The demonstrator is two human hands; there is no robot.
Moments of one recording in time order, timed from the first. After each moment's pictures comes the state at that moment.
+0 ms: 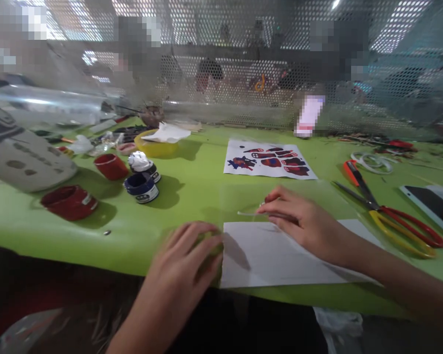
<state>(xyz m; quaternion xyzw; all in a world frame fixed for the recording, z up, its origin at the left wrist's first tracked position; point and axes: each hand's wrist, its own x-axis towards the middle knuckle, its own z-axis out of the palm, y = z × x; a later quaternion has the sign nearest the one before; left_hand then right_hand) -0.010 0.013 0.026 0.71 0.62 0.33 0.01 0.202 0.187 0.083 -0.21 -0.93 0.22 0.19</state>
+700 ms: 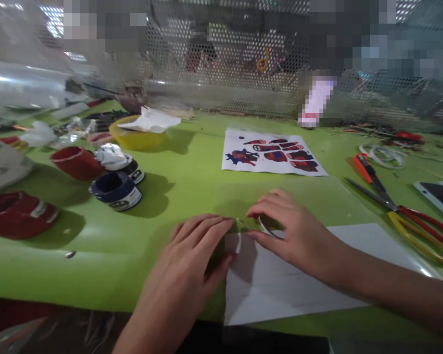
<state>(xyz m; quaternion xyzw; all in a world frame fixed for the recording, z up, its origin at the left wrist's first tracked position) -0.020 0.048 0.020 0.70 0.65 0.29 0.09 0.166 0.185 0.062 -0.22 -0.94 0.20 0.17</state>
